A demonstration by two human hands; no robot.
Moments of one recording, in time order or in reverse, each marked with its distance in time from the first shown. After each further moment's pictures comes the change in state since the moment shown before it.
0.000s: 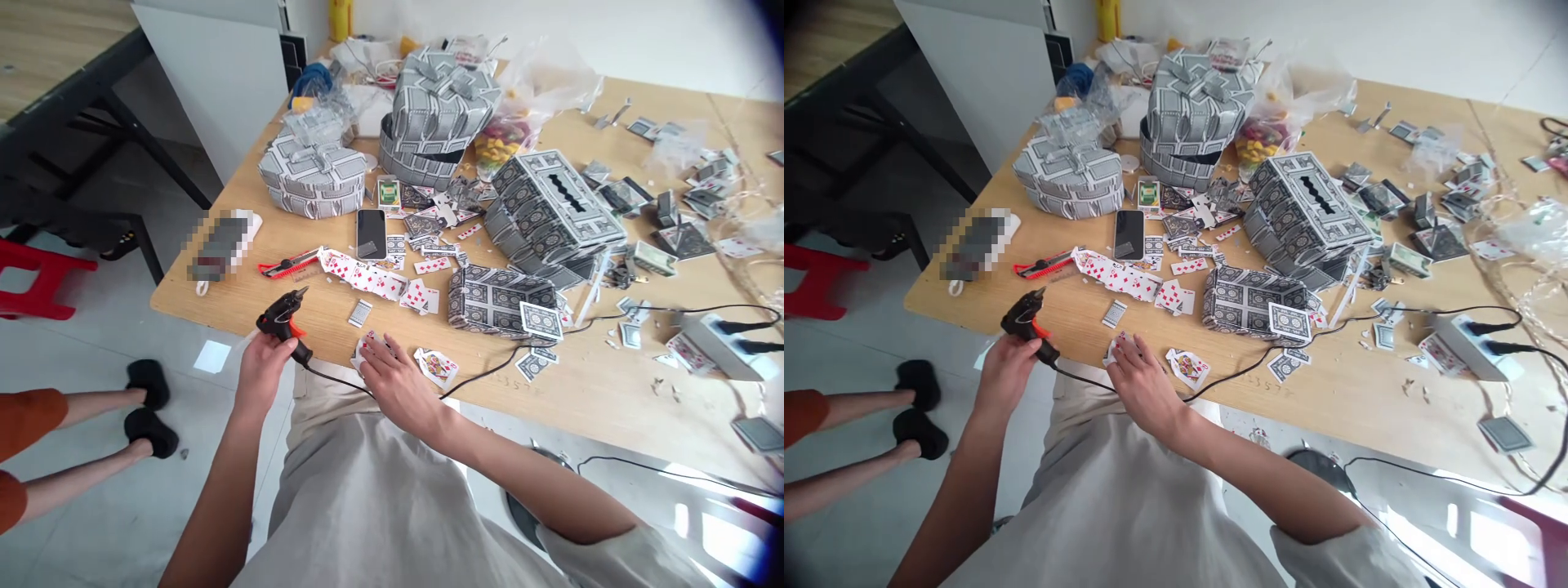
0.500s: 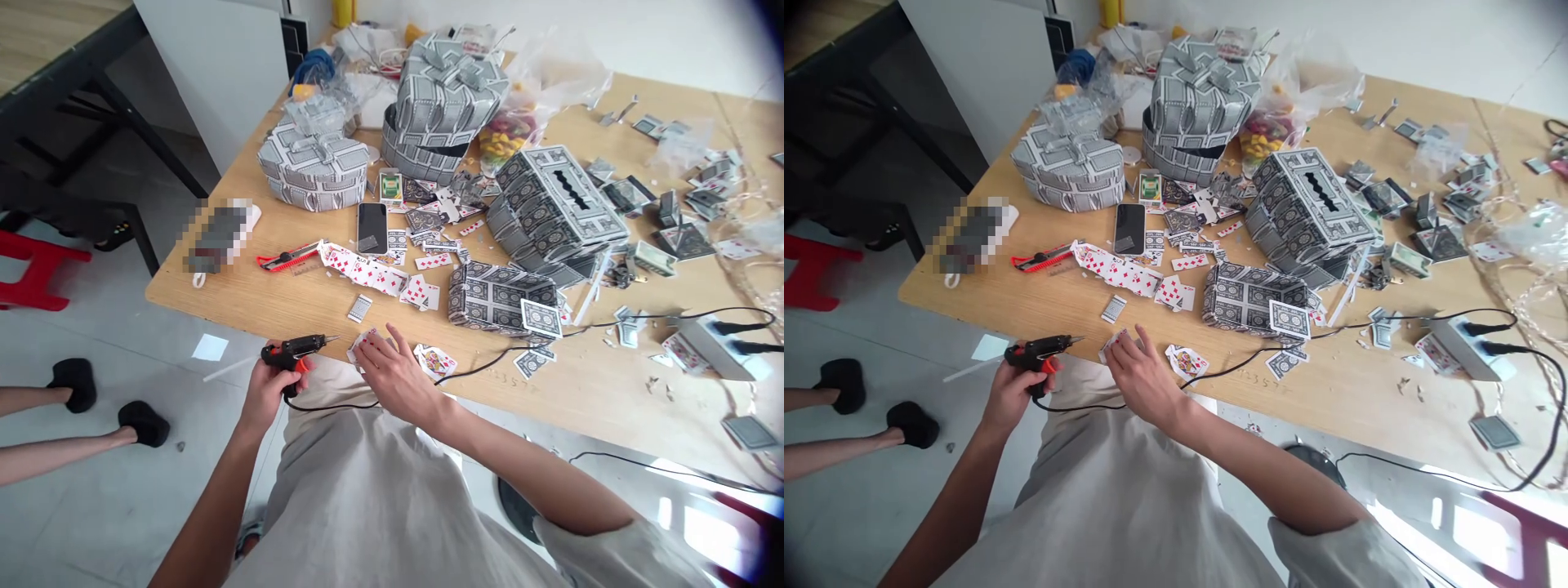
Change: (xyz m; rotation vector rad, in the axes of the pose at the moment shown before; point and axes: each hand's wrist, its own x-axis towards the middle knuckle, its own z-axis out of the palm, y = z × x) left_hand -0.036 -0.024 -0.017 0.010 -0.166 -0.114; right_hand 0.003 0.007 -0.003 0.042 -0.054 -0.023
